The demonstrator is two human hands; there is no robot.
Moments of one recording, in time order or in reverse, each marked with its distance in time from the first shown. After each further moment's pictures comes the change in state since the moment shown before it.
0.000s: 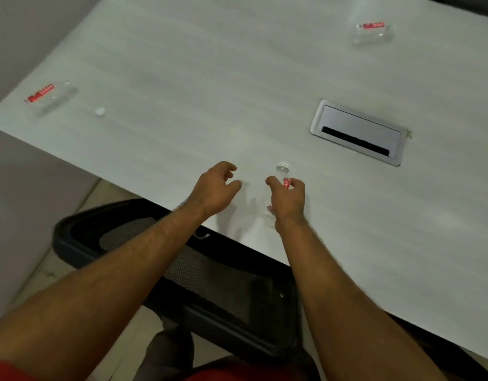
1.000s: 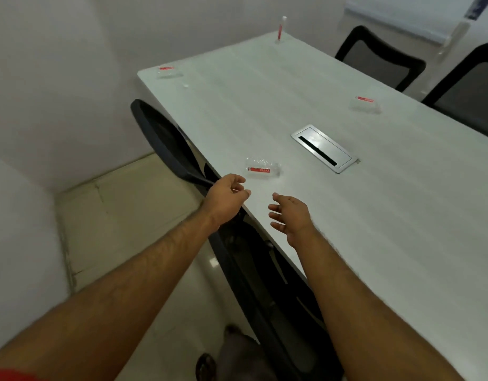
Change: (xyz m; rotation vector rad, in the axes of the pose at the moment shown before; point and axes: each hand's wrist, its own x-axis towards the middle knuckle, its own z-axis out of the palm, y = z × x) left_hand -0.344 0.166 0.251 -0.385 0.501 -0.136; right_hand -0.101 0.024 -0.384 -0.397 -0.605 -0.209
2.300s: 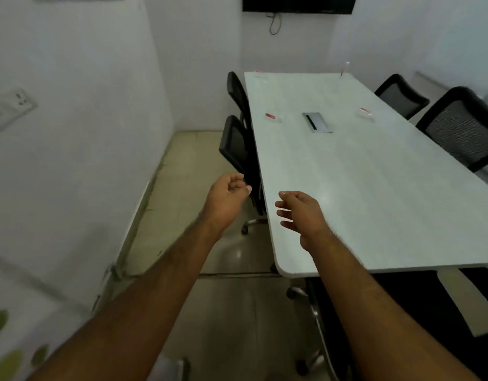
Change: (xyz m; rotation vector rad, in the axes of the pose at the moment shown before) left_hand -0.732 0.165 0.512 -0.365 0.717 -0.001; right_hand -0.428 0.231 -0.676 -0.234 -0.603 -0.338
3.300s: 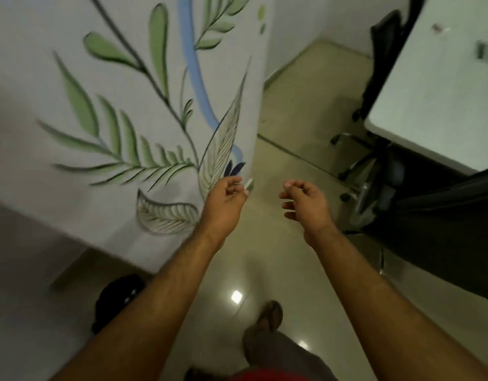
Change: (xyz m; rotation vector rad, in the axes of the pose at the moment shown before) left_hand -0.727 -0.110 -0.002 -0.164 0.599 -0.336; right_hand -0.533 0.269 -0.137 -0.292 -0.556 0.065
